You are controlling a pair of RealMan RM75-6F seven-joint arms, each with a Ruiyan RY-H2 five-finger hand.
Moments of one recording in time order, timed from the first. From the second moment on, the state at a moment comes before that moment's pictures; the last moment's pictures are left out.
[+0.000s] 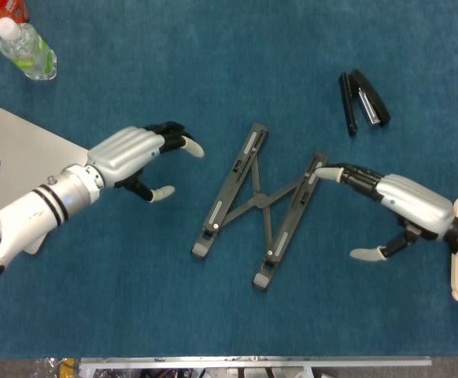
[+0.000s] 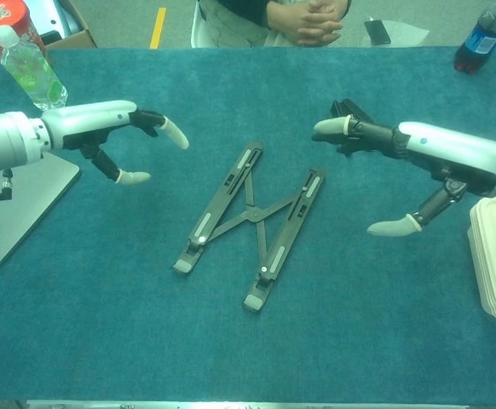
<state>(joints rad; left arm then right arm) -0.90 -1.25 0.13 -1.52 1.55 0.85 -0.57 0.69 -1.19 -0.24 -1.60 -1.85 1.20 0.87</state>
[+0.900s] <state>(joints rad) -0.73 -1.42 0.09 -1.37 1.52 0.93 0.01 0.63 -1.37 -0.08 -1.46 -1.75 1.12 0.03</state>
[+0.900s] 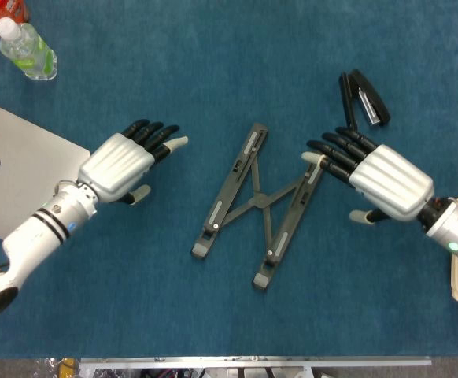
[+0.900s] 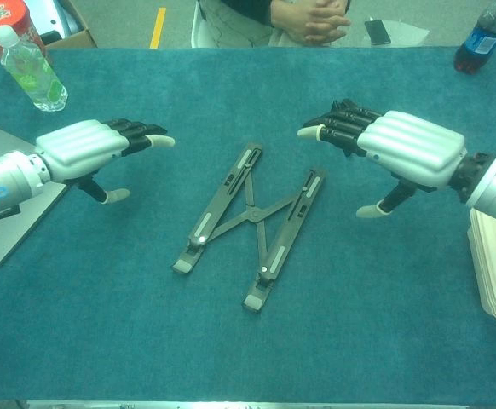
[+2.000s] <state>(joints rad) -0.71 -1.32 0.05 -1.41 1.48 0.90 -0.01 0.72 -1.77 -0.01 -1.00 -1.72 1.05 -0.11</state>
